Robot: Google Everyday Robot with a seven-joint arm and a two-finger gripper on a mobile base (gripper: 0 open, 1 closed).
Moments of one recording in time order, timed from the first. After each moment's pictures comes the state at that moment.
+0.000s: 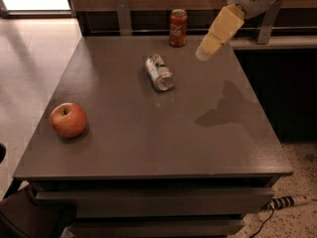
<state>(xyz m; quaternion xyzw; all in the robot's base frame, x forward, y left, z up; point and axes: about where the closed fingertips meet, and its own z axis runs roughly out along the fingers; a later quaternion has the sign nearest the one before) 0.583 -0.145 0.996 -0.46 0.86 0.05 0.22</state>
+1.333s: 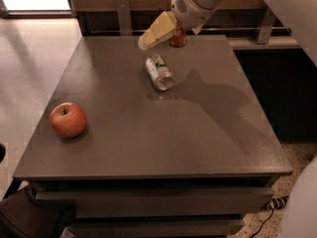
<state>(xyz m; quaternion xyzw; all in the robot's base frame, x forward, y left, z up) 0.666 -0.042 0.947 -0.31 0.91 0.14 0.25</state>
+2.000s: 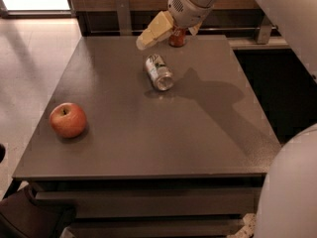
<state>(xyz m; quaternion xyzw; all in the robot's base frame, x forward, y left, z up) 0.674 -0.035 0.940 -0.31 0.91 0.14 0.23</state>
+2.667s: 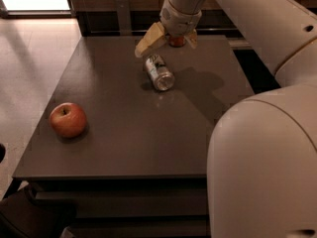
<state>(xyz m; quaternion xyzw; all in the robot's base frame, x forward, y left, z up) 0.694 -0.037 0.892 -0.24 0.96 0.10 0.13</state>
